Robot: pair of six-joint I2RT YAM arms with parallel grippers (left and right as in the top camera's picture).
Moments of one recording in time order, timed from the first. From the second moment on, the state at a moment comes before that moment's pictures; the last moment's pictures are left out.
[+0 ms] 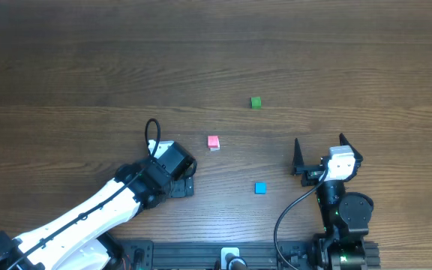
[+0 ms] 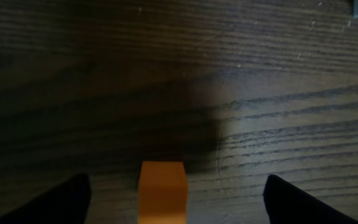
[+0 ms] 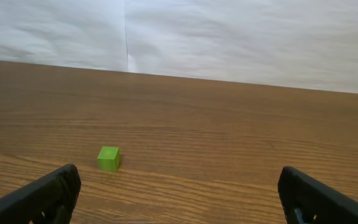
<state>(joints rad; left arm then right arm) -0.75 1.25 0.60 -0.68 -0.13 -0.80 0.03 0.01 0.01 -0.07 -0.06 -0.06</state>
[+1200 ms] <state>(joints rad) -0.75 1.38 0.60 -0.65 -0.09 -0.80 0.03 0.01 0.01 -0.07 -0.06 -0.06</state>
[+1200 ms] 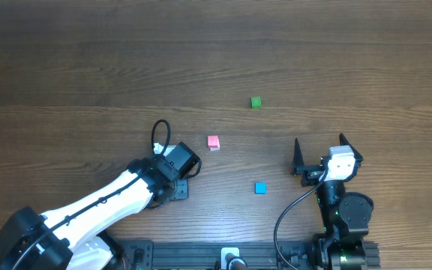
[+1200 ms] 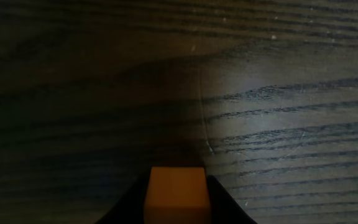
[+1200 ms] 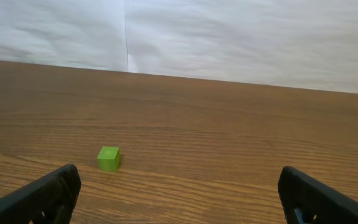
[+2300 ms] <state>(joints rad) -0.75 1.91 1.49 -1.03 -0.11 -0.80 0.03 0.01 0.01 -0.07 -0.06 -0.06</state>
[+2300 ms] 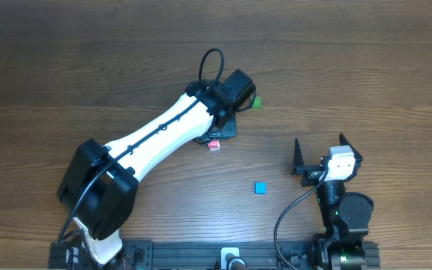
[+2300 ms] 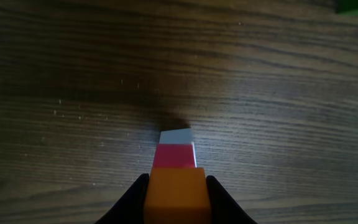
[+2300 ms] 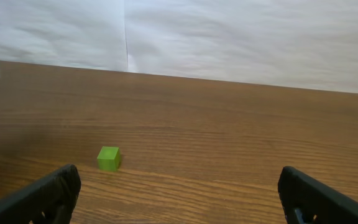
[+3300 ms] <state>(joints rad) -0.76 1.96 1.49 -1.04 -0.09 -0.80 0.03 0.01 0.01 -0.07 -0.06 -0.06</state>
